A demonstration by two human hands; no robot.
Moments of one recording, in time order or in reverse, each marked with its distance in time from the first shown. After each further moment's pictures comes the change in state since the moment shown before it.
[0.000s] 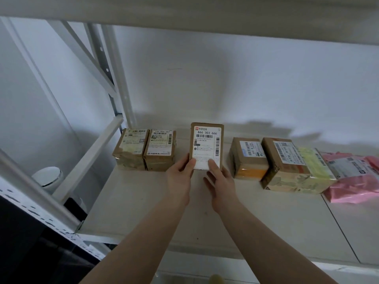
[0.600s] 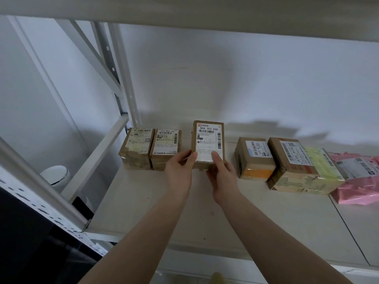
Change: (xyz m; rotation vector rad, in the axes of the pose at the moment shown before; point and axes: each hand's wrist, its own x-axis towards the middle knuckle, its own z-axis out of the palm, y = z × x) left_hand 0.008 0.018 -0.009 0.276 0.114 0.192; right_hand 0.007 -0.006 0.019 0.086 -0.025 0.006
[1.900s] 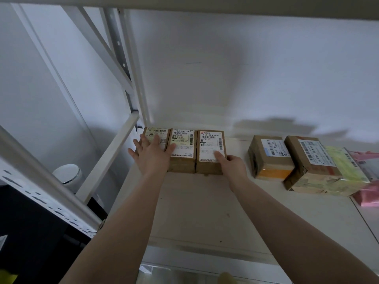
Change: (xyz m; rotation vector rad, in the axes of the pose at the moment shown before) left_hand 0.099 -0.009 -0.084 1.255 0.091 0.022; right_hand 0.037 0.000 0.020 -0.928 0.089 -0.116
